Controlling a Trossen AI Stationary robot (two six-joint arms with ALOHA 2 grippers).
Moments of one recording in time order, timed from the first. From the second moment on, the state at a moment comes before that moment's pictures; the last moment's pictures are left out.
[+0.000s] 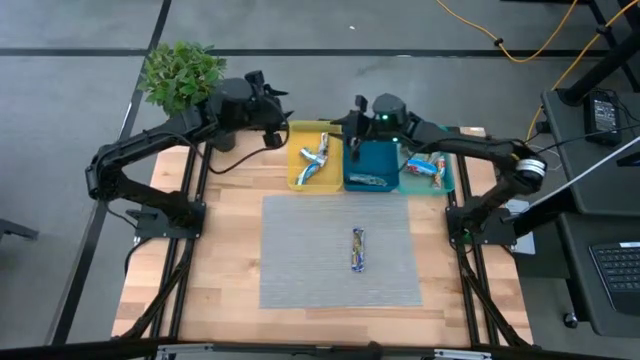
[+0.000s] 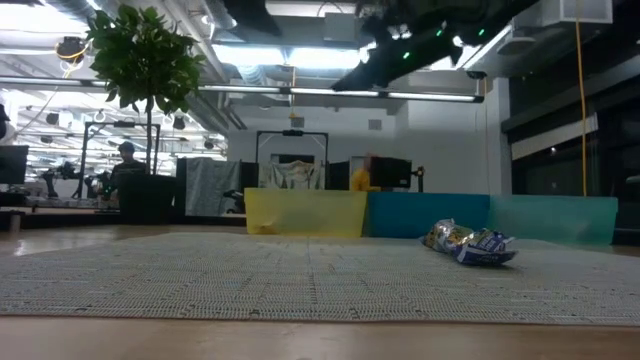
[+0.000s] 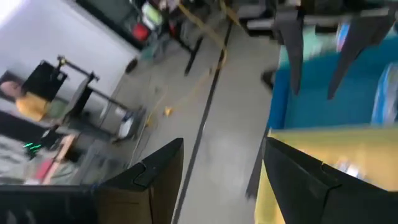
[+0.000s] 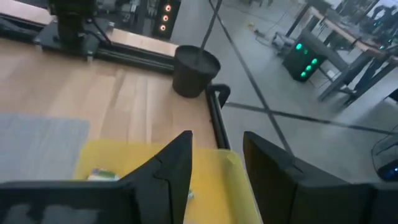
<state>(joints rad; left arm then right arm) 0.45 1.27 1.38 -0.48 -0.29 0.66 -0.49 1.57 1.15 0.11 -0.21 -0.45</state>
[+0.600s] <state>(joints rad) 0.46 1.31 1.38 -0.47 0.08 0.55 -0.49 1.37 1.14 -0.14 -0.21 -0.45</state>
